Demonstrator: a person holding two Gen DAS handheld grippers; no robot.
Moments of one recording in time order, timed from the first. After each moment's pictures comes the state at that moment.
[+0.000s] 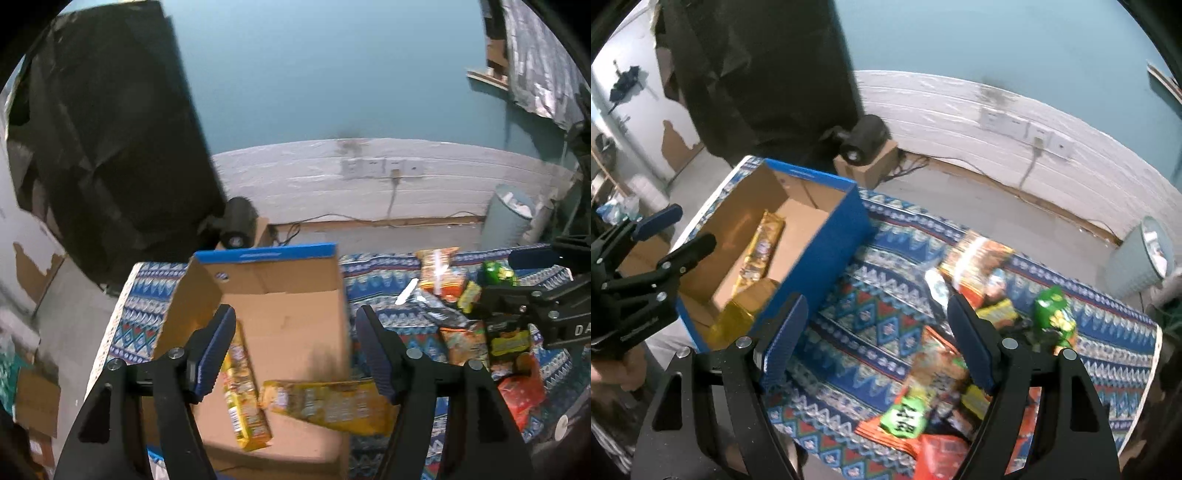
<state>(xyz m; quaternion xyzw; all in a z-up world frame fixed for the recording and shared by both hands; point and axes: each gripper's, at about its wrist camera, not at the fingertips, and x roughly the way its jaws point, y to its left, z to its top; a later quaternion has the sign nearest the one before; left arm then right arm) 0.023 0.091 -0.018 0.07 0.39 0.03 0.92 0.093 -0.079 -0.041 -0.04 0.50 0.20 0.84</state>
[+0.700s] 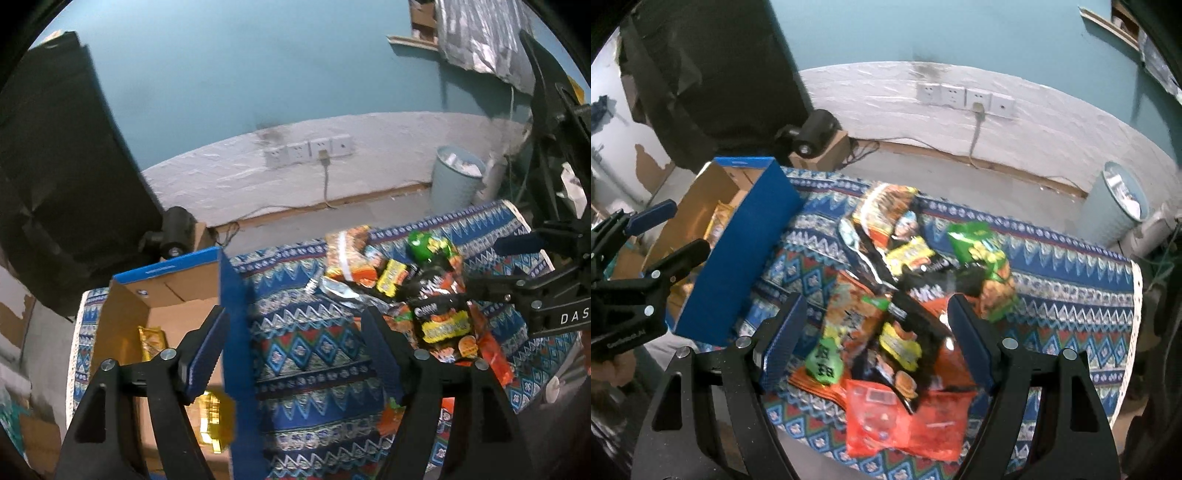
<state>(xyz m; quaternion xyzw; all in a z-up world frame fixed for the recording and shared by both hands) 0.028 -0.018 -0.034 0.11 0.42 -0.07 0.90 0.059 -0.187 -0.053 0.00 0.52 0.14 0.84</state>
